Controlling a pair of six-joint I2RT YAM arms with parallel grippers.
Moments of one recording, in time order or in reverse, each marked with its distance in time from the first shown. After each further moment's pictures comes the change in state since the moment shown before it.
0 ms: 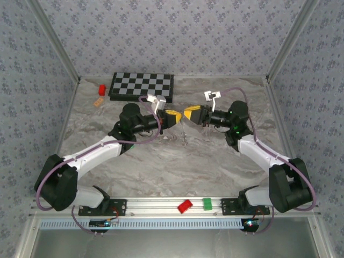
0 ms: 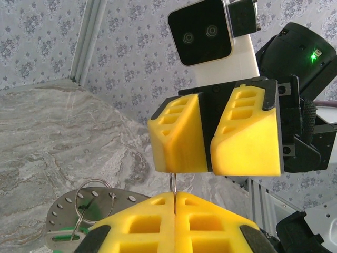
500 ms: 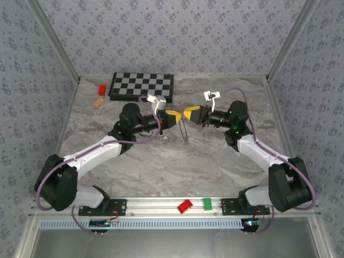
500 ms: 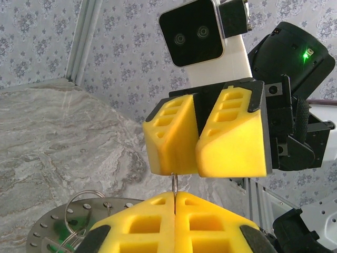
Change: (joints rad) left arm 0.006 0.000 0.001 0.003 0.014 0.000; right arm 0.002 0.006 0.000 -0.001 -0.001 0.001
